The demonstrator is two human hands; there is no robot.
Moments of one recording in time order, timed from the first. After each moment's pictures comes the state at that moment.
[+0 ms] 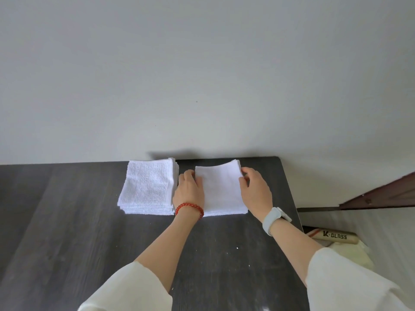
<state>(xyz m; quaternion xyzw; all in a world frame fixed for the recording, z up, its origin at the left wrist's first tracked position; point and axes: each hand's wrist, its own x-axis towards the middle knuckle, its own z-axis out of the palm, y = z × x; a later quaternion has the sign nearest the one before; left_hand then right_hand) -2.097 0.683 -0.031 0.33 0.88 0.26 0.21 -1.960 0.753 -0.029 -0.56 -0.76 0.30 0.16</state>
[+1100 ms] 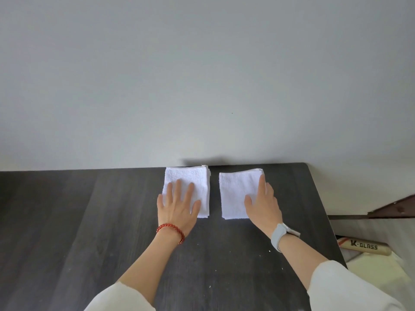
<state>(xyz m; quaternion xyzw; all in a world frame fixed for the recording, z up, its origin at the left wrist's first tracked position) -2.183 0.591 -0.033 0.51 0.86 -0.02 0.06 -2.002 0.704 -0.034 -0.59 -0.76 0.26 0.06</state>
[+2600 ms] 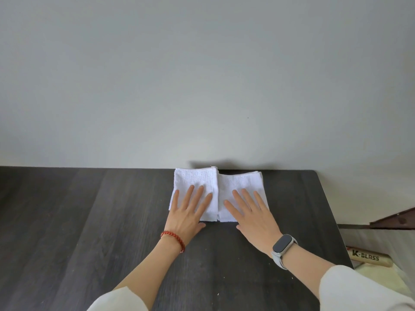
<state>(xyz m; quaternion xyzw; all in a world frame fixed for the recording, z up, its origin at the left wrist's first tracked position) -2.203 0.575 -0.050 0.66 0.75 -0.04 -0.03 -2.018 0.681 -0.044 -0.27 -0.96 -0.05 -0.05</state>
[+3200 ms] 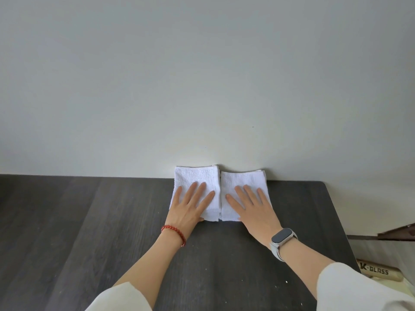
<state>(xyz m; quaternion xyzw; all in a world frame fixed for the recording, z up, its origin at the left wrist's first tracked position) -2.231 0.621 -0.061 0.67 0.74 -0.05 -0.04 -2.043 0.731 -0.060 -0.28 -0.95 -0.06 -0.07</state>
